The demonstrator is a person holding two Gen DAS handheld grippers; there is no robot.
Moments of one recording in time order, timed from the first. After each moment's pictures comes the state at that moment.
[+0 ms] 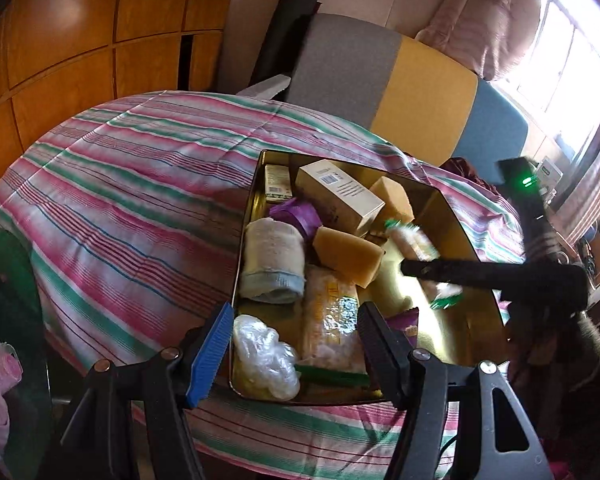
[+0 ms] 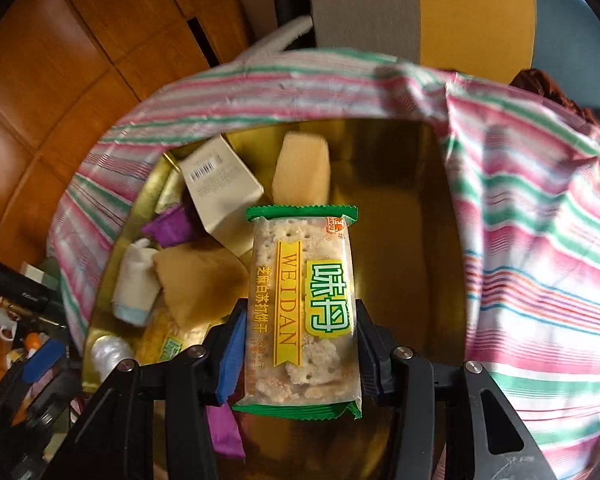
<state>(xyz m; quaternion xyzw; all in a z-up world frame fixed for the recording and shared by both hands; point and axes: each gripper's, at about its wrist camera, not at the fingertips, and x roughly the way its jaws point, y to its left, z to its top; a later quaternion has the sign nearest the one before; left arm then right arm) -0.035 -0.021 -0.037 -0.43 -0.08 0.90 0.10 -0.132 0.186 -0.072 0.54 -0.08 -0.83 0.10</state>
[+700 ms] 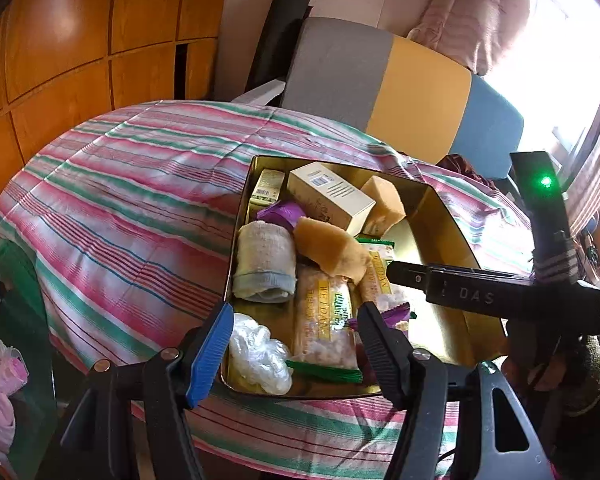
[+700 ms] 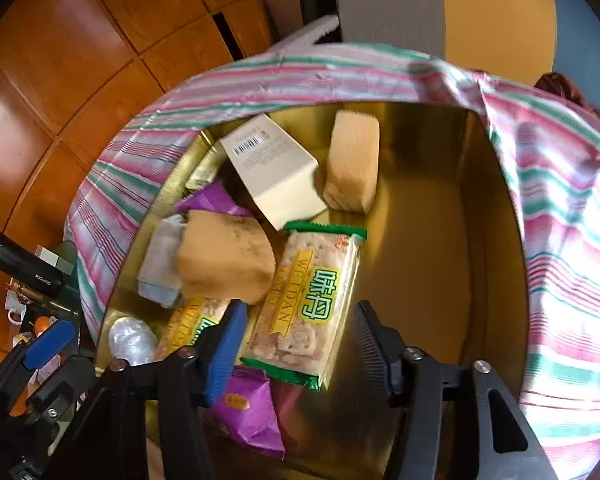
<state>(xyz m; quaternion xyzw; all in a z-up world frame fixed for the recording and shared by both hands) -0.024 -0.009 -0.029 -0.42 -0.06 0.90 0.10 -0.108 0.170 -0.061 0.50 -0.07 -0.85 0.13</state>
